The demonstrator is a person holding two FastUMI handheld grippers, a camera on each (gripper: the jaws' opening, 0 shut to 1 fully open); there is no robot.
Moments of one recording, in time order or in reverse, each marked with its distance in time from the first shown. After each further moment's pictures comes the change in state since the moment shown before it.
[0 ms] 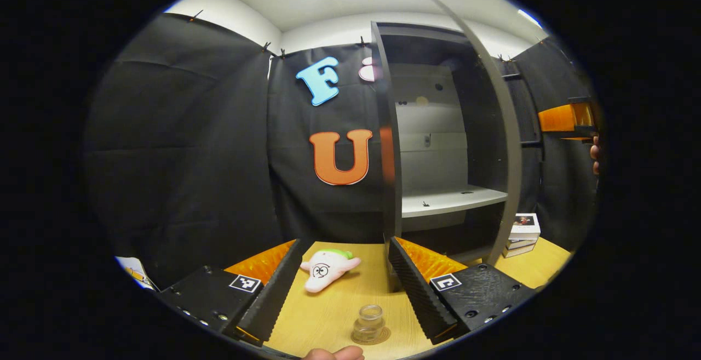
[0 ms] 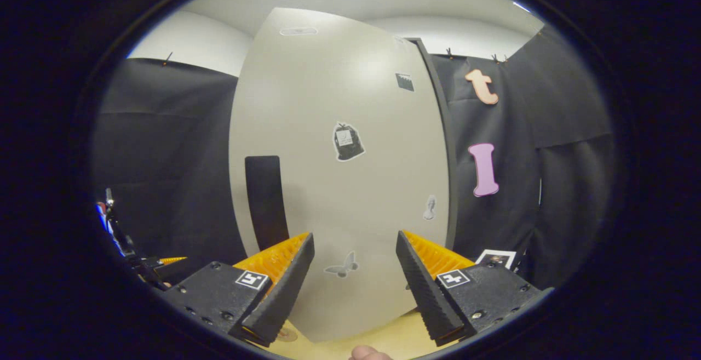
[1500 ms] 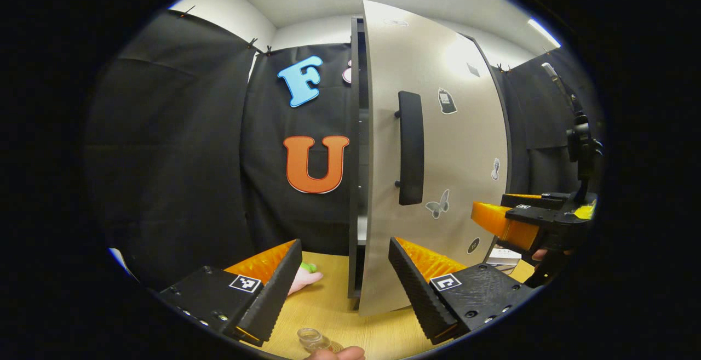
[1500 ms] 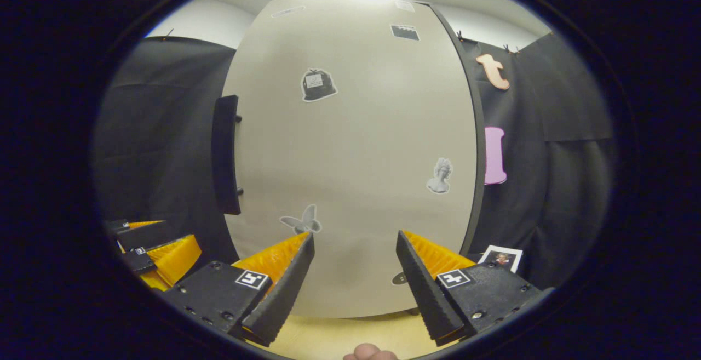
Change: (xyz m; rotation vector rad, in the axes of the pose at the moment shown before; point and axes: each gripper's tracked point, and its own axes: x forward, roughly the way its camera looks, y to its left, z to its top) left arm 0.054 -0.087 0.036 -0.086 0.005 -0.078; right arm 0.085 -0.023 -0.058 -0.040 0.099 -0.053
